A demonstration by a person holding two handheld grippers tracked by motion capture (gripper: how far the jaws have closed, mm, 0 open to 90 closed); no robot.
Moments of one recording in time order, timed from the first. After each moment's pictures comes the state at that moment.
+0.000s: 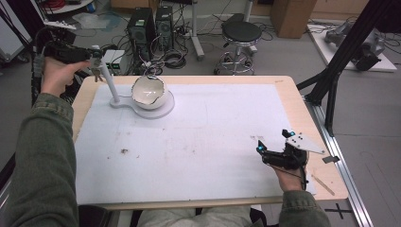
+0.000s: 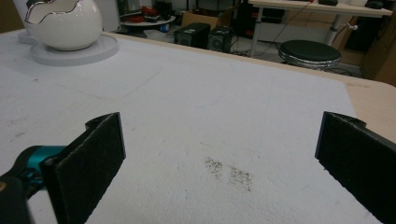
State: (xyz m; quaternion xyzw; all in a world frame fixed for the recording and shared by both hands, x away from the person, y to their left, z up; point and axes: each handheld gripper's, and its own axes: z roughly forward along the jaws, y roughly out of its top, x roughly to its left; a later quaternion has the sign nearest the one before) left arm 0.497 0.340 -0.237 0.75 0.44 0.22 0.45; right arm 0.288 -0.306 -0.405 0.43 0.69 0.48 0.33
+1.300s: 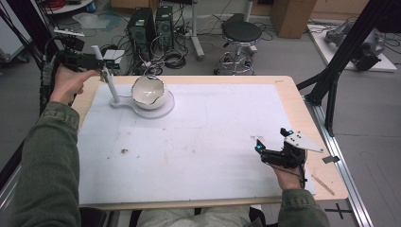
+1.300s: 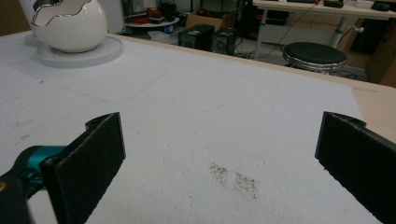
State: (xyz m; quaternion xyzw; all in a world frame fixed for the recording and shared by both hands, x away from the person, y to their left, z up) left arm 0.486 0.320 -0.254 0.73 0.48 0.20 0.45; right arm 0.292 -0.303 -0.403 0.42 0.69 0.49 0.33
